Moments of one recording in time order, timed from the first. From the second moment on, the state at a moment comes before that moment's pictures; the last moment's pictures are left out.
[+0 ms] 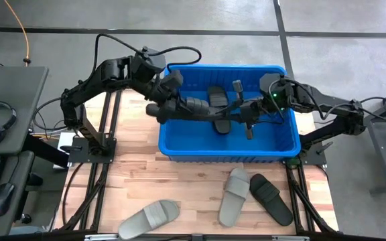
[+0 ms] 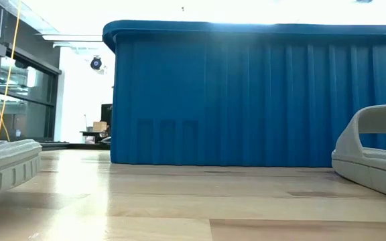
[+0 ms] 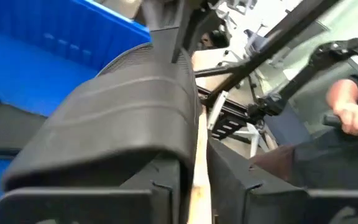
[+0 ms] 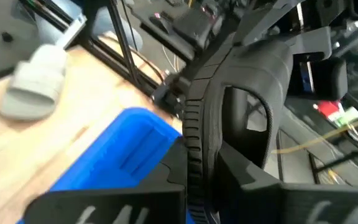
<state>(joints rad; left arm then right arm) 0.28 1.67 2.21 -1.10 0.43 -0.35 -0.07 1.26 1.56 -0.65 -0.15 -0.69</state>
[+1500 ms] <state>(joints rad) 0.20 1.60 2.21 -1.22 -0.33 0.38 -0.07 1.03 1.56 -0.84 0.00 -0.40</state>
